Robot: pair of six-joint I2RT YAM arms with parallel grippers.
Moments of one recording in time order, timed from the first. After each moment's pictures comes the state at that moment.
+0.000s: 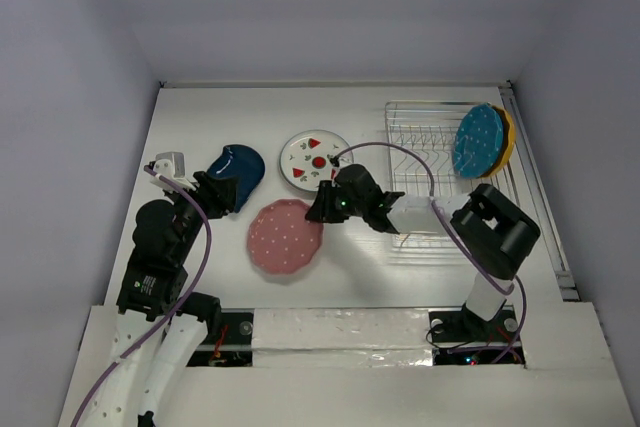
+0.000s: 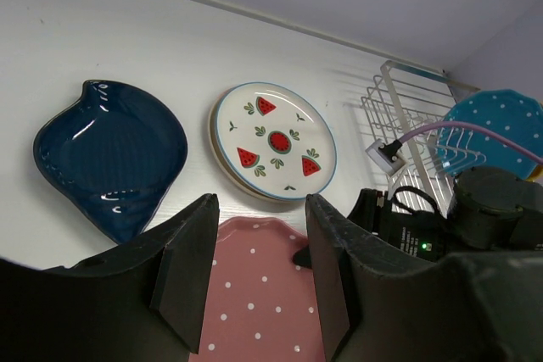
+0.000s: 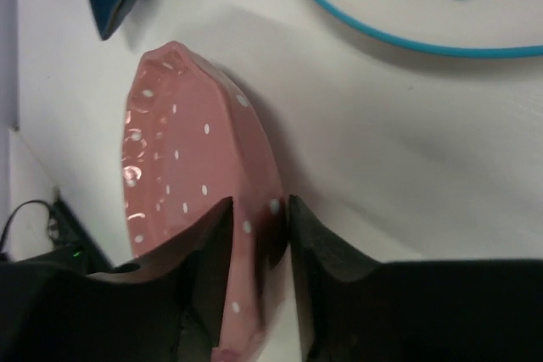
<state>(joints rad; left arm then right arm) -0.24 0.44 0.70 -0.38 0.00 -0.46 0.82 1.76 0.92 0.26 -0.18 0.76</state>
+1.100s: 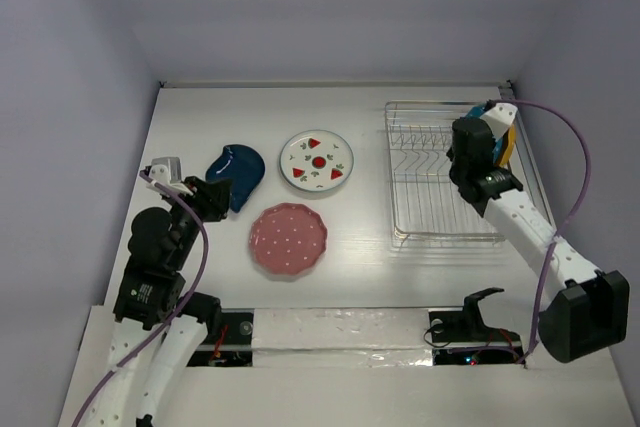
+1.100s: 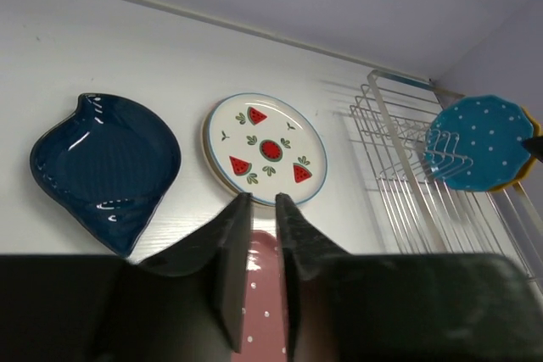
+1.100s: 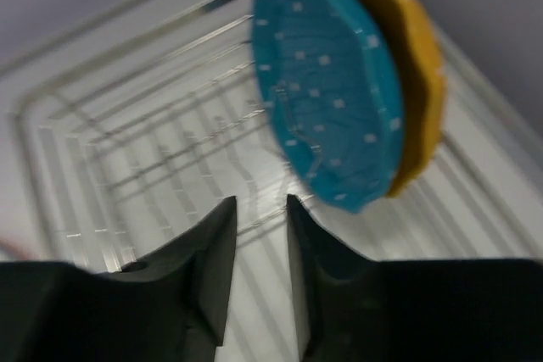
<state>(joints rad) -0.26 0.40 0.70 -0.38 0.00 -0.46 0.31 1.15 0.93 -0.19 0.67 0.46</state>
